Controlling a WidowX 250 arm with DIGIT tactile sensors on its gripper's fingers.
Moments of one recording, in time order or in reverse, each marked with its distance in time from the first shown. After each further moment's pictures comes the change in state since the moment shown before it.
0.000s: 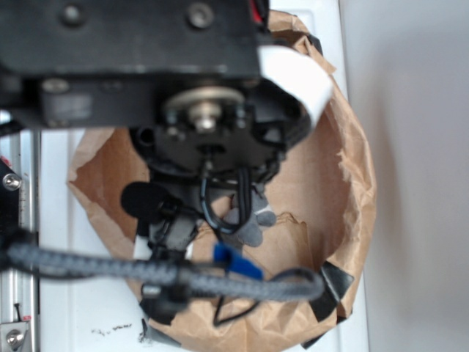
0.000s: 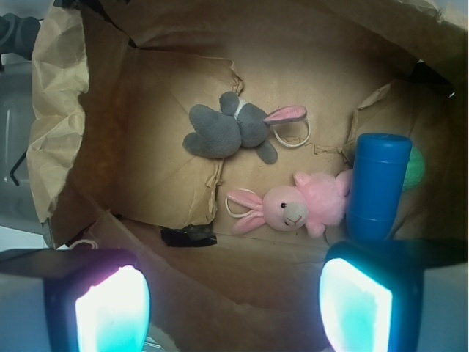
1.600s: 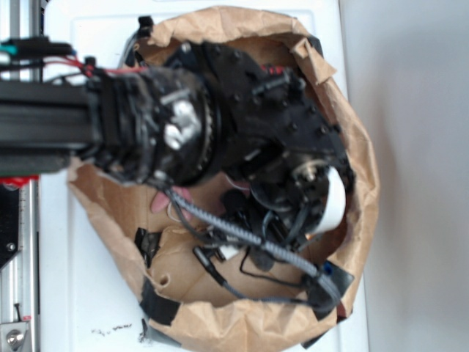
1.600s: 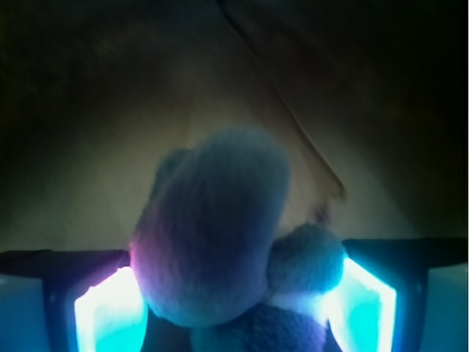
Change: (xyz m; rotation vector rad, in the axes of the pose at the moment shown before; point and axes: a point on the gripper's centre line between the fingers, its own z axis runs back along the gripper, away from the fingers) arm 0.064 -0.027 -0.135 -0.097 -0.188 -0.940
